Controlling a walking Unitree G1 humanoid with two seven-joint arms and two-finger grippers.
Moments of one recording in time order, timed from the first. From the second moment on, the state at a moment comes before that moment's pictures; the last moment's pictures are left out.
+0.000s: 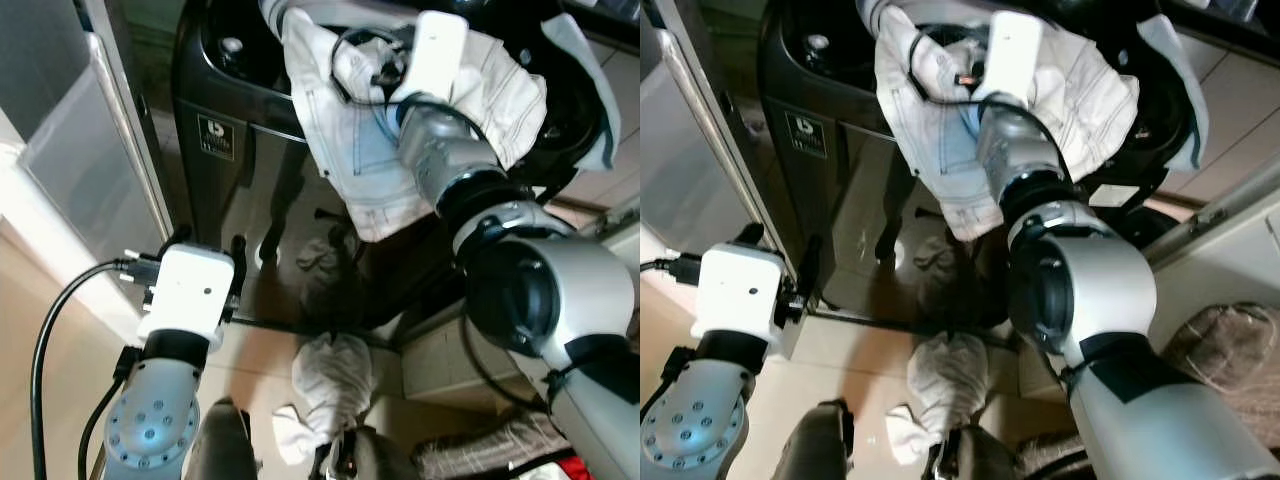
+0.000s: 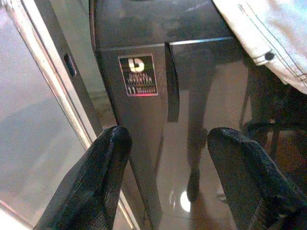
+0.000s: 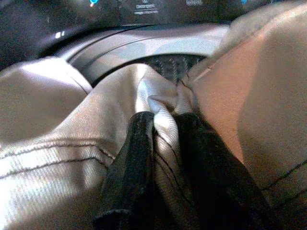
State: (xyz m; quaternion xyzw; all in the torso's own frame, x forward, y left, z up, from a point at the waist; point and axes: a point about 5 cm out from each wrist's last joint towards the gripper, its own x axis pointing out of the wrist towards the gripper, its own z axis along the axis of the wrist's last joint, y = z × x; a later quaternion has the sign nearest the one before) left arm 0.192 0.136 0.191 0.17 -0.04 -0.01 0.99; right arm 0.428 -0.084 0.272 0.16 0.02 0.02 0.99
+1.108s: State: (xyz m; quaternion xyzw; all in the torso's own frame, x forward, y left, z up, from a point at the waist) left arm 0.226 0.136 0.200 0.20 -0.07 -0.03 0.98; right arm 0.405 -0.109 0.345 -0.12 -0.37 -0.09 0.92
